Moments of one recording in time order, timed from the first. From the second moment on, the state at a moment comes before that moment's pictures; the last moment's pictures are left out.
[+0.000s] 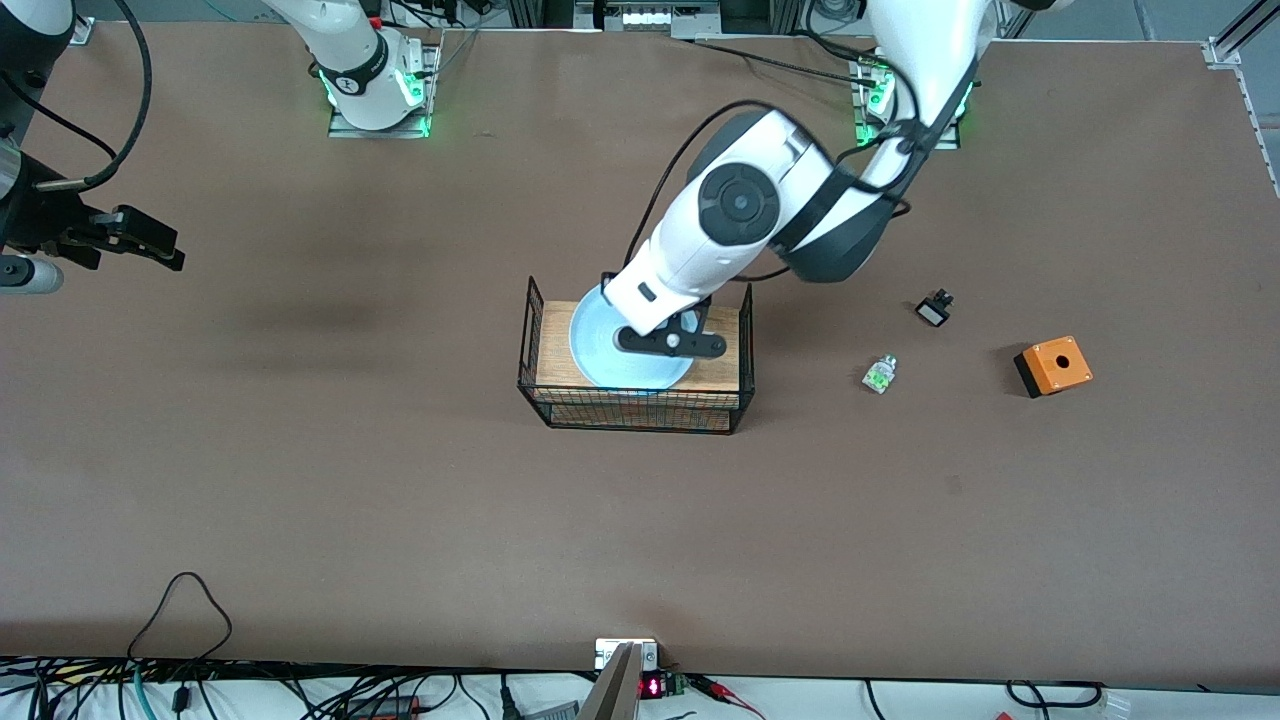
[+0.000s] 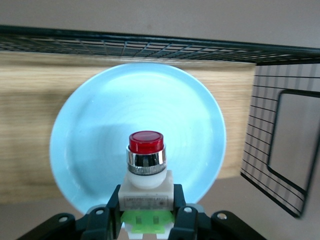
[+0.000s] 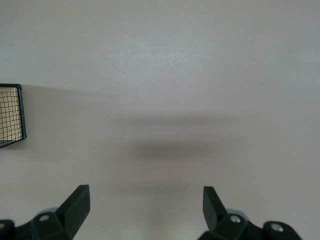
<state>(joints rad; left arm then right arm) -0.49 0.65 -0.26 -1.27 -0.15 1.94 -0.64 0.07 0.03 -0.09 -1.65 0.00 1.64 -0.01</state>
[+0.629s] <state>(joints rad) -0.52 0.71 -0.26 -1.26 -0.05 1.95 -0.64 0.07 0.03 -0.09 -1.65 0.00 1.63 -0.01</state>
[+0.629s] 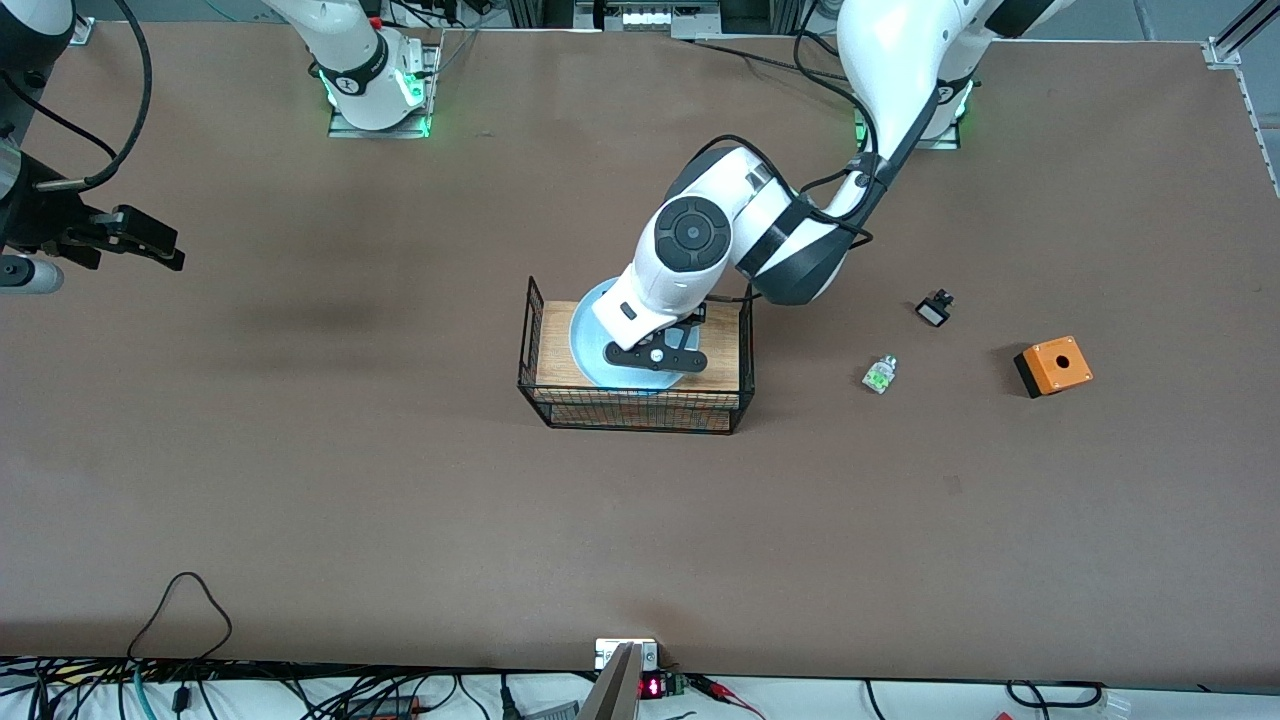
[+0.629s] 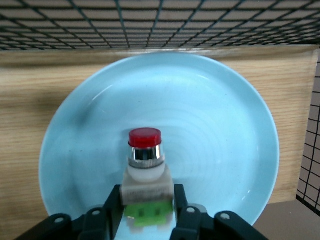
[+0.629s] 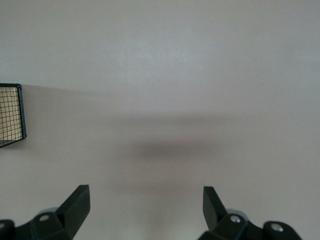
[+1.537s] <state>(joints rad) -0.40 0.44 -0.24 -1.21 -0.04 1.50 -0.65 0.07 0.03 -0.09 -1.63 0.00 1.60 -0.02</state>
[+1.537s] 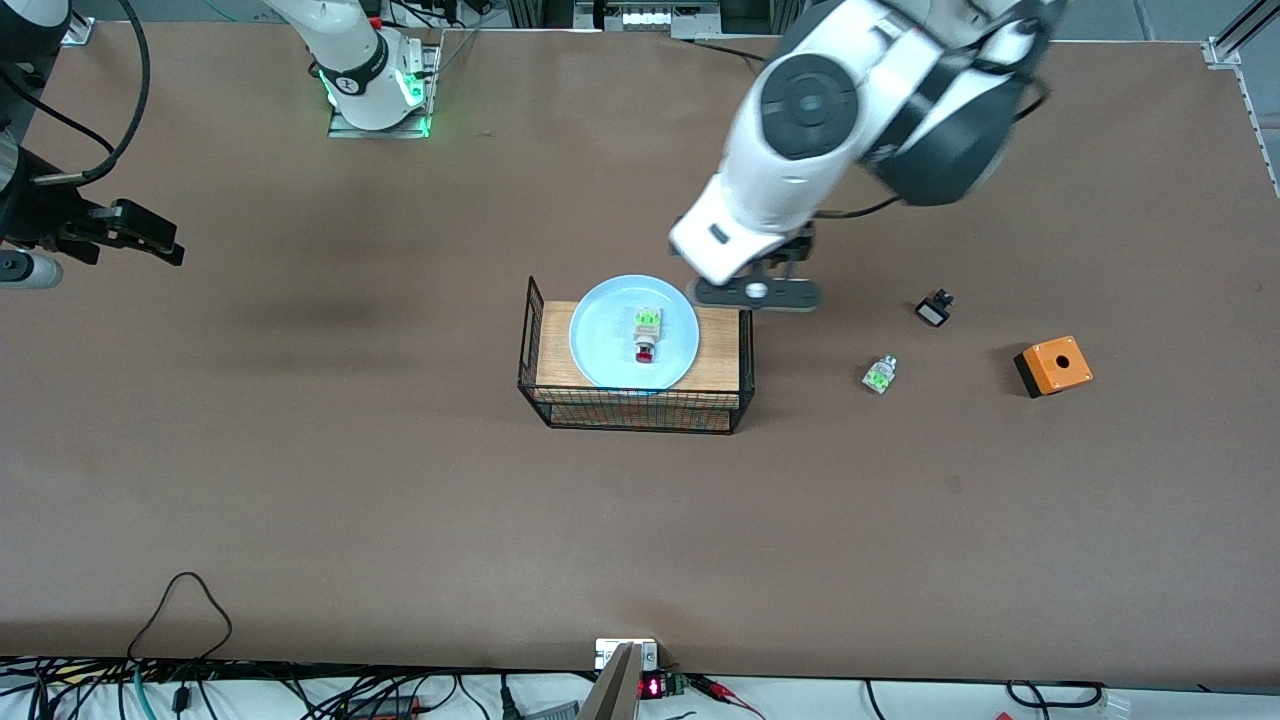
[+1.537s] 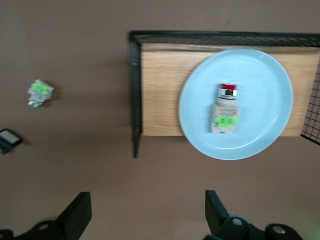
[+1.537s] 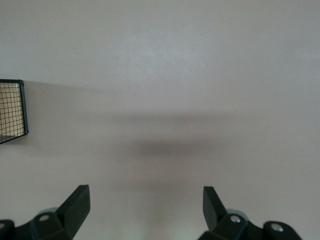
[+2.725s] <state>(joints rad) -0.07 0.18 -0.09 -1.34 0.03 1.47 -0.11 0.07 0.03 -0.07 -1.62 0.00 1.59 -0.02</state>
